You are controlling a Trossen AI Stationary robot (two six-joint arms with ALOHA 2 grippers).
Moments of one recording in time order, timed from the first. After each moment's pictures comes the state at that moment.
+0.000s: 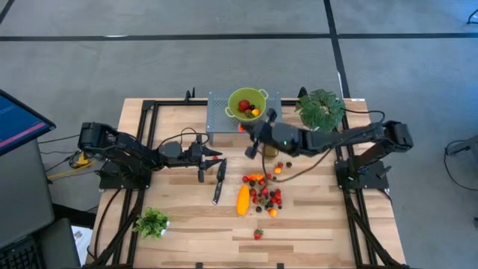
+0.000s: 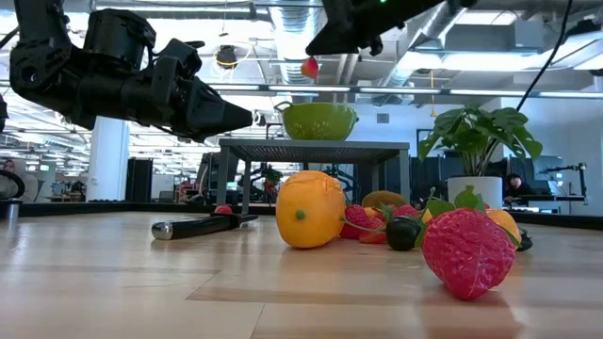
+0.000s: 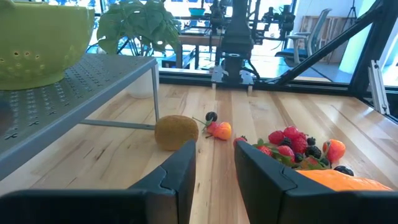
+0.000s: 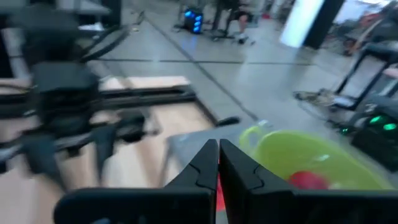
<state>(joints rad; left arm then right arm) 0.07 1.51 0.21 1.22 -0.05 -0.03 -0.01 1.51 1.05 0.22 0.53 -0.11</state>
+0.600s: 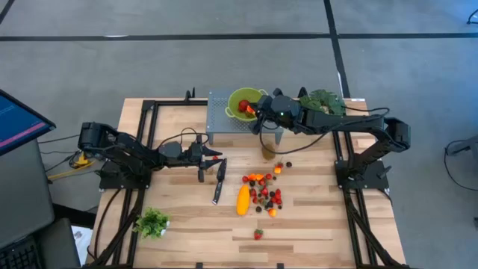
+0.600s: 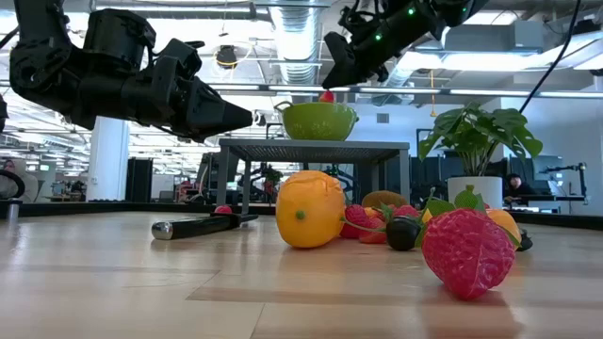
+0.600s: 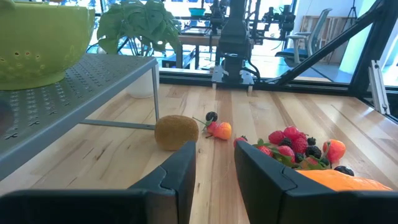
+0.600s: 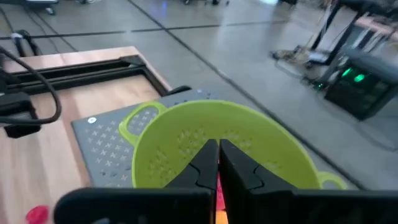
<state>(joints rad) 0.07 1.51 0.21 1.22 -0.06 -0.03 -0.28 1.51 1.10 0.05 0.37 -0.03</state>
